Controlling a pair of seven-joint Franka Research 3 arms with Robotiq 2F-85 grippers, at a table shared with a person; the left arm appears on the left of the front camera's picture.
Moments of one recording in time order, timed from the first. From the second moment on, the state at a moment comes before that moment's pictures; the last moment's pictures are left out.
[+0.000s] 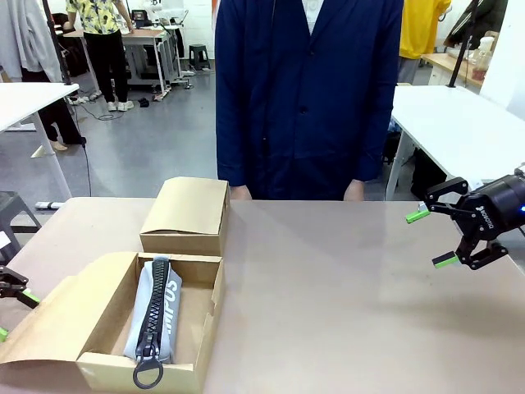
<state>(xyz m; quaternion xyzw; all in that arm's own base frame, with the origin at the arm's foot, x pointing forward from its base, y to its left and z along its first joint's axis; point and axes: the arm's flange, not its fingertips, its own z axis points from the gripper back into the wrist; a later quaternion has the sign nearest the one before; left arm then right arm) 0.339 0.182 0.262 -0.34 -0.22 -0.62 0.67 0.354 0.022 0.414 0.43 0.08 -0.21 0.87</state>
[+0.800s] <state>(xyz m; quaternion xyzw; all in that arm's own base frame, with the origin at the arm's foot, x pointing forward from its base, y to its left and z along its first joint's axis) 0.340 0.190 0.253 -0.36 -0.22 -0.59 0.69 0.354 0.022 0.414 0.43 0.08 -0.21 0.87</state>
